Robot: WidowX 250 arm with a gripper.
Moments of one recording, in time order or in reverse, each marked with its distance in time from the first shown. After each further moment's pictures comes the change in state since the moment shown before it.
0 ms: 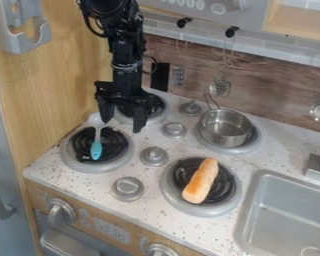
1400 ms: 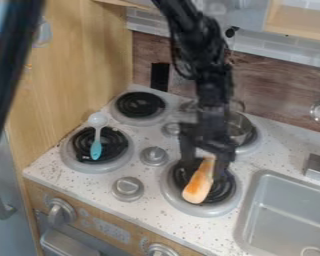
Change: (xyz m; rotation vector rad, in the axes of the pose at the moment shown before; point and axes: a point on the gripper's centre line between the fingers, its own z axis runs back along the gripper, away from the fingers) arm -0.004 -0.155 -0.044 -0.117 0.062 -0.293
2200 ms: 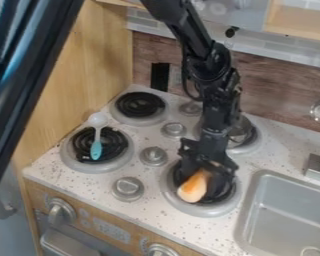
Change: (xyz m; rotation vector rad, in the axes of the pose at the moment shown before) arm -0.012 0.006 -0.022 0.089 0.035 -0.002
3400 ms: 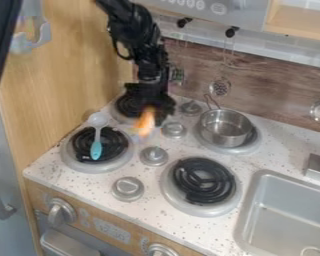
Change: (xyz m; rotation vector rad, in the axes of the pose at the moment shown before) arm 0.044 0.173 0.032 0.127 -0.377 0.227
